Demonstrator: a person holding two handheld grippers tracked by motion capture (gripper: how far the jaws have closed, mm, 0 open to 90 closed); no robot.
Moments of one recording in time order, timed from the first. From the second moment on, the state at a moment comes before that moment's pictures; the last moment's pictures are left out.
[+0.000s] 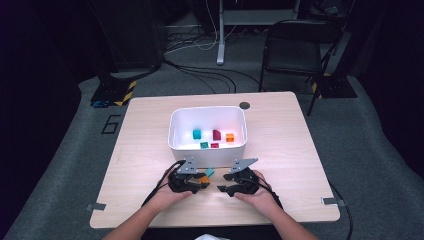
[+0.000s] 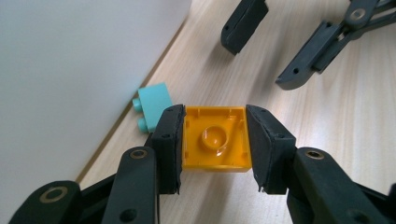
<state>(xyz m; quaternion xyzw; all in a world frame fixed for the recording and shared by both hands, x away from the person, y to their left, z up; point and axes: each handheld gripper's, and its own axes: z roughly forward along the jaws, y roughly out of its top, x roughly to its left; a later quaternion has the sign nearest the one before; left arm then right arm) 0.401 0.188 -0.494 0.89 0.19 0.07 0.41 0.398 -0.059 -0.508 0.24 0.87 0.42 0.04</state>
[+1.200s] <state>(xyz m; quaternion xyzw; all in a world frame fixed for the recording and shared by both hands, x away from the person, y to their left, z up) 0.404 0.178 -0.397 0.89 0.18 0.07 0.42 0.396 -0.062 -0.507 0.25 0.87 0.42 0.04</state>
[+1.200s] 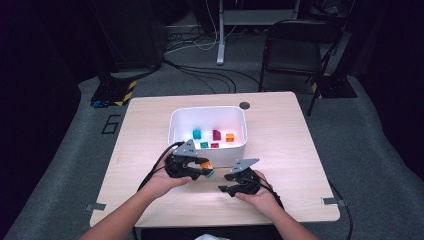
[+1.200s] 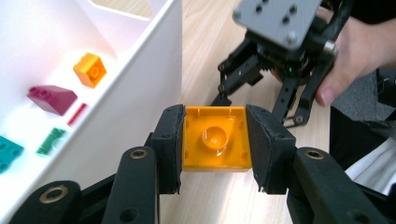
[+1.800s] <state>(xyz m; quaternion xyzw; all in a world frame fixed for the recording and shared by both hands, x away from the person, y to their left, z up) 0.434 0.165 -0.366 0.88 0.17 0.07 0.43 0.396 -0.064 -0.506 0.25 0.87 0.42 0.04</state>
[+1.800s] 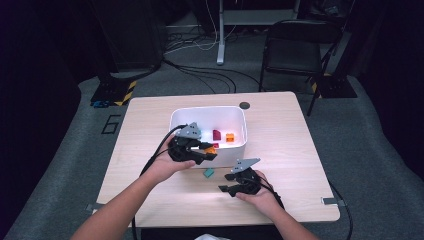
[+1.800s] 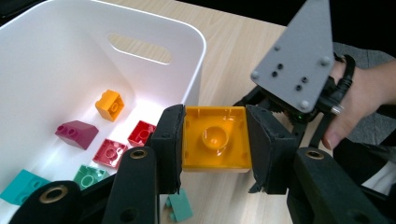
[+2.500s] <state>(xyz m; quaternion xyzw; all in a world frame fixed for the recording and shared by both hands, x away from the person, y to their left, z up) 0.500 0.152 -0.352 0.87 0.20 0.09 0.44 0.397 -0.069 -0.505 0.25 0.87 0.43 0.05</state>
